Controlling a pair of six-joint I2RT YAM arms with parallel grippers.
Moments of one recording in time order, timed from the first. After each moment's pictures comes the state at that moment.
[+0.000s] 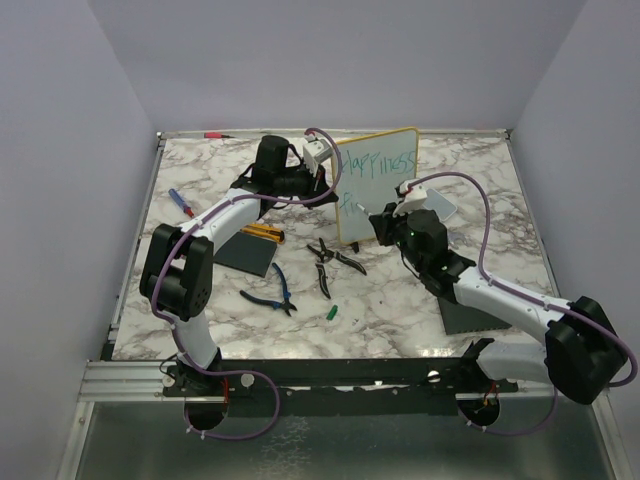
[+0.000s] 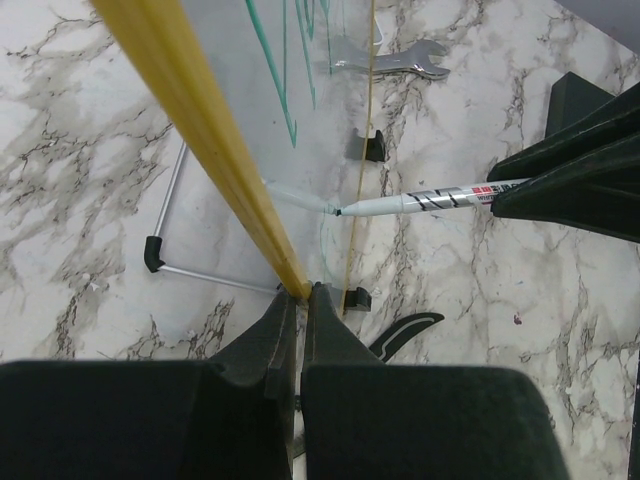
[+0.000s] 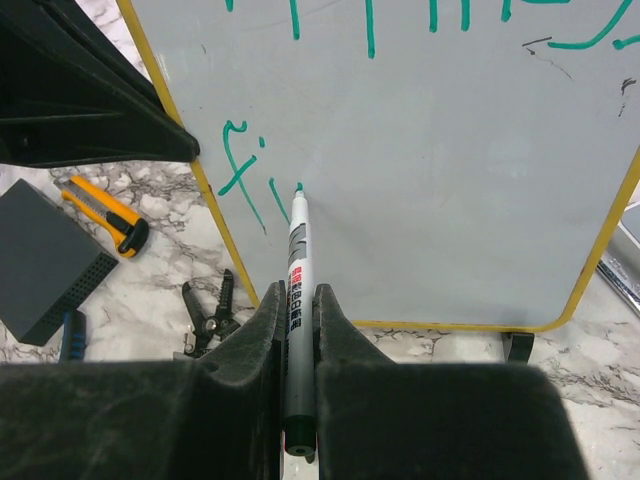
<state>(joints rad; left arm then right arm) -0.40 1.79 1.32 -0.03 0.79 0.10 0.65 1.23 0.65 0.35 0.26 0.23</state>
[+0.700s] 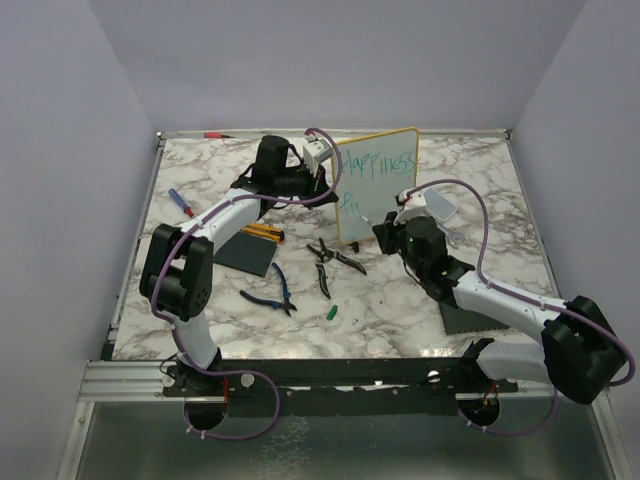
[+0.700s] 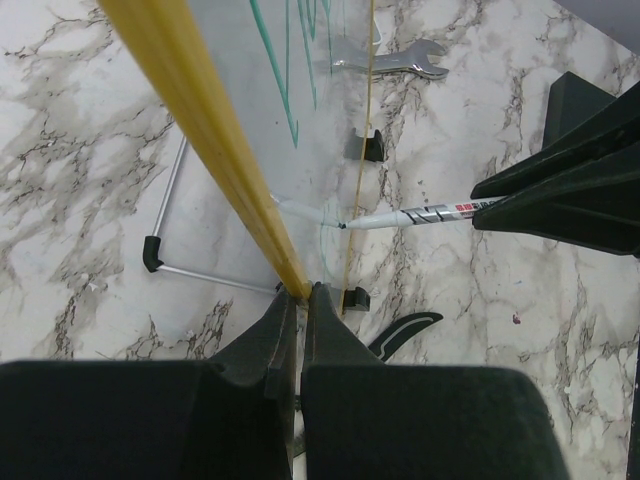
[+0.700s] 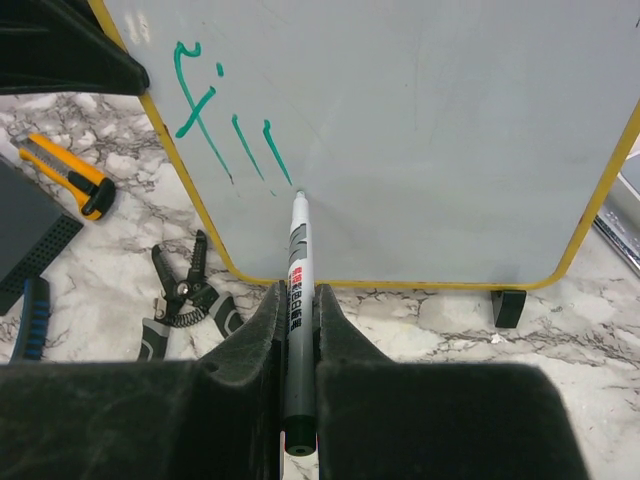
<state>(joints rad) -0.40 1.79 1.32 -0.03 0.79 0.10 0.65 1.23 0.58 0.34 0.26 0.24</state>
